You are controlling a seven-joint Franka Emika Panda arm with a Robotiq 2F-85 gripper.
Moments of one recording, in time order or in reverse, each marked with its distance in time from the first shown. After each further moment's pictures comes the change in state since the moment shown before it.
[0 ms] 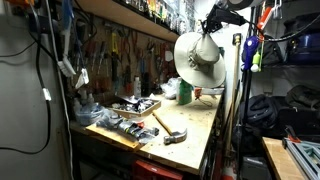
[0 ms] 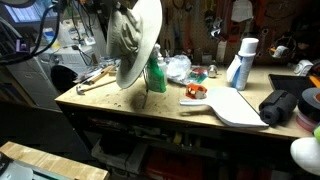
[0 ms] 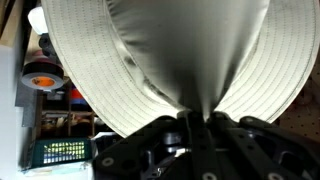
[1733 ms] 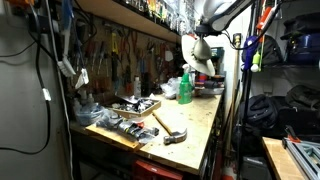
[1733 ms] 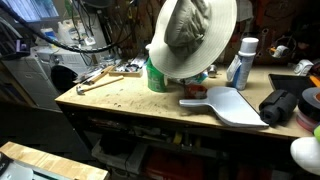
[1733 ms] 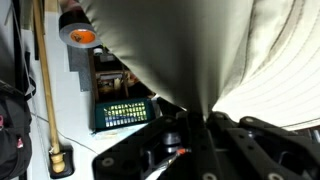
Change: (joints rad) arm -0.396 0.634 0.239 0.693 -0.681 -0.079 0.721
